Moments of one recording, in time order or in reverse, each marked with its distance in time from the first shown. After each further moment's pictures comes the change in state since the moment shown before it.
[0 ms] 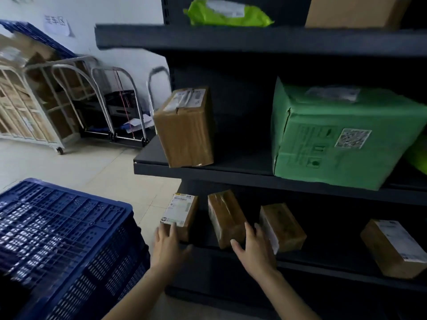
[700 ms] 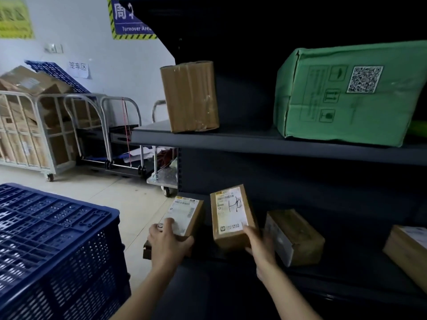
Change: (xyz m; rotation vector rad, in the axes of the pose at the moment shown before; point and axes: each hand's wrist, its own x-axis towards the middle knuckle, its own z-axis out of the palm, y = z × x) left_hand 0.057 -0.014 0.095 -0.564 0.389 -0.002; right_hand 0.069 0.043 0.098 1.214 0.199 0.150
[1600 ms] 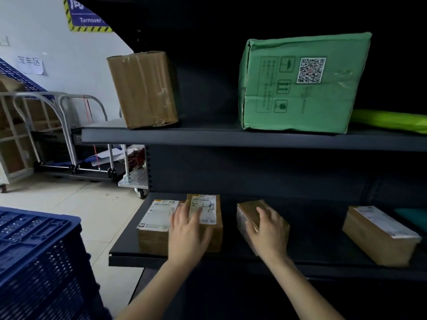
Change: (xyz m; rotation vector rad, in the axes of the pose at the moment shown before) left_hand -0.036 0.070 0.054 0.270 -0.012 0.593; right_hand 0.009 -0.024 -0.080 -1.074 0.316 -0.510
